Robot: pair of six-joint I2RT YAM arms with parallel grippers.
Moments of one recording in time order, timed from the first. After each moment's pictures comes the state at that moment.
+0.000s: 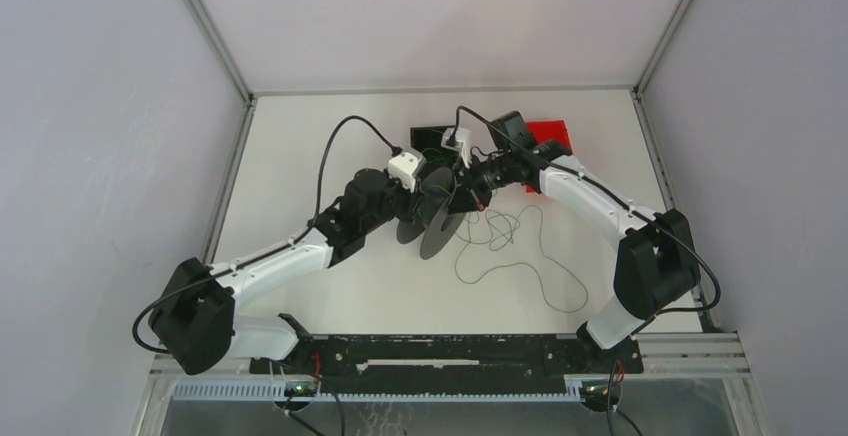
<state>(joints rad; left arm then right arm) -0.72 1.29 0.75 0.19 0.02 -0.08 0.51 1.60 1.28 -0.62 -0.85 -0.21</state>
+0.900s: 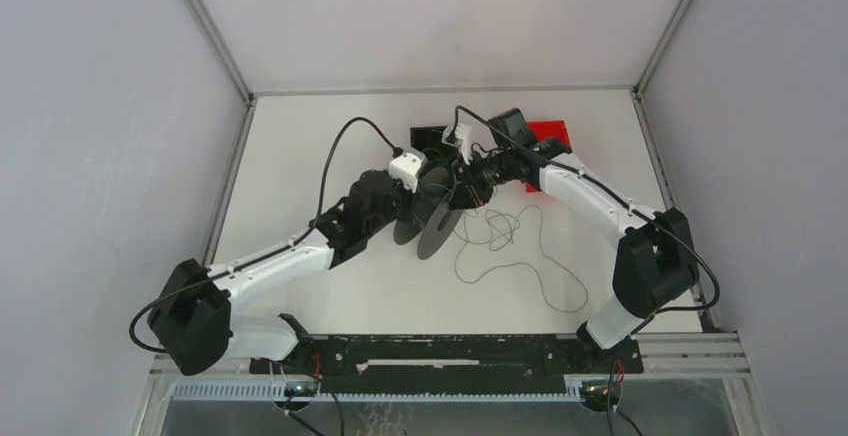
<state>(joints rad) -0.76 1.29 0.77 0.13 -0.12 -0.07 0.50 1.61 1.31 -0.62 -0.79 -0.21</state>
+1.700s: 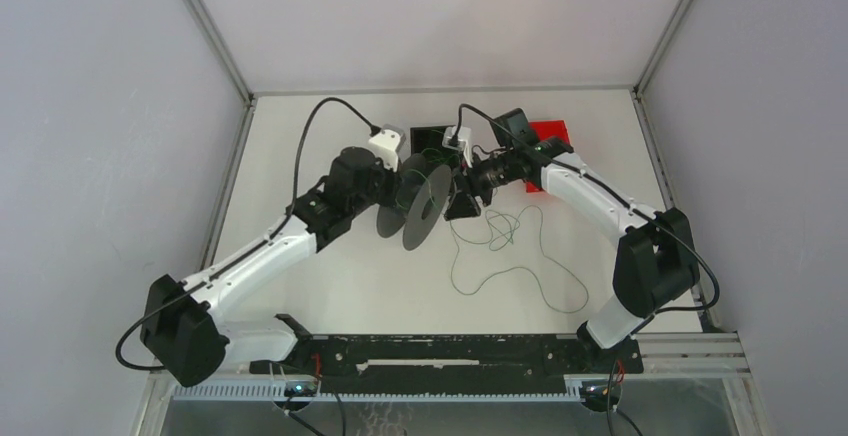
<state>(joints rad) -0.67 1.23 0.91 -0.15 -0.12 -0.11 0.49 1.61 1.30 -0.65 -0.92 -0.31</state>
